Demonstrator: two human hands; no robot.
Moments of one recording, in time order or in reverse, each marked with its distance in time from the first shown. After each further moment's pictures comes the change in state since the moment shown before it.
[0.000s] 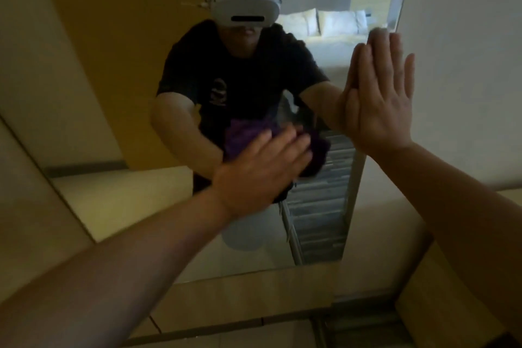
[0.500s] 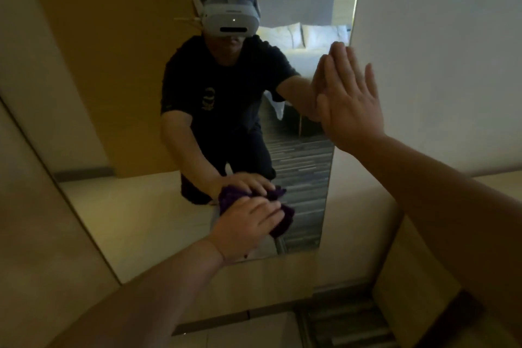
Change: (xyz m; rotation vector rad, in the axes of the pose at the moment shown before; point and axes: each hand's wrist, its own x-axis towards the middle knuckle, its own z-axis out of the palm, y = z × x) left_hand -0.051 0.077 -0.015 -0.443 -0.348 -0.050; right_hand 0.010 -0.011 -0.054 -0.026 -0.373 0.086
